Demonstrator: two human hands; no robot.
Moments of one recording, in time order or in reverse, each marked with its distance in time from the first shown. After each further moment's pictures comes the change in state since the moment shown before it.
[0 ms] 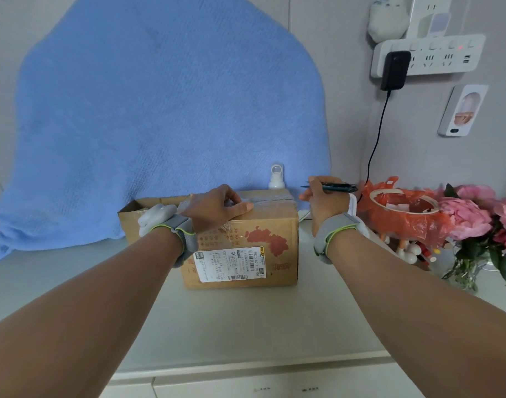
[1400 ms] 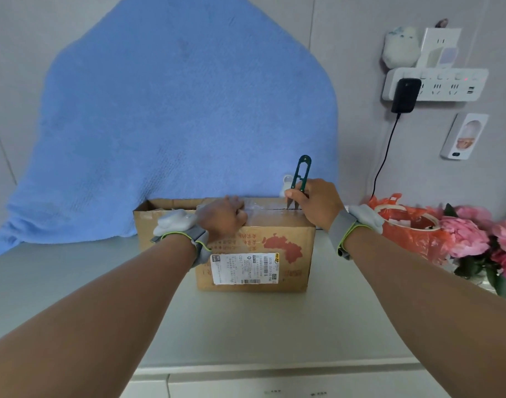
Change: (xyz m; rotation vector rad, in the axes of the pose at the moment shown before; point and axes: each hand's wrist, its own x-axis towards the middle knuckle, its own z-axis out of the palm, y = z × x) left_hand -0.015 -0.004 -0.010 0.297 -0.023 0.041; right_hand -0.014 -0.043 0.021 -1.044 -0.538 -0.515
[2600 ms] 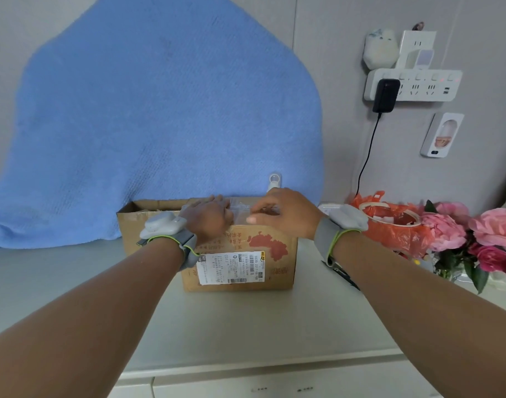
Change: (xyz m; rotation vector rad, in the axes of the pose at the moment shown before) left_hand 0.006 -0.006 0.012 0.087 -0.013 -0.006; right_hand -0.030 -0.026 -0.008 -0.084 -0.342 -0.229
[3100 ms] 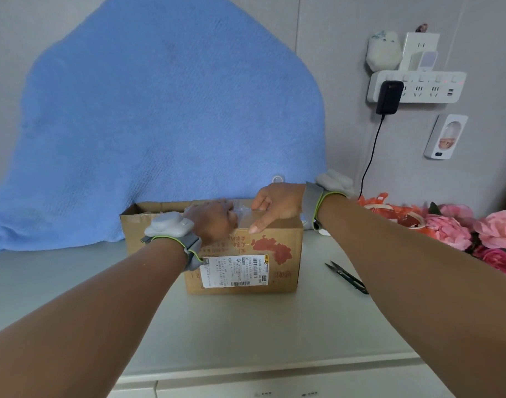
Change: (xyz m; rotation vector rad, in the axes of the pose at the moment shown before) left_hand -0.004 0.003 -0.005 -0.045 0.076 0.016; right_hand 0.044 -0.008 -0.020 -0.033 -0.411 0.184
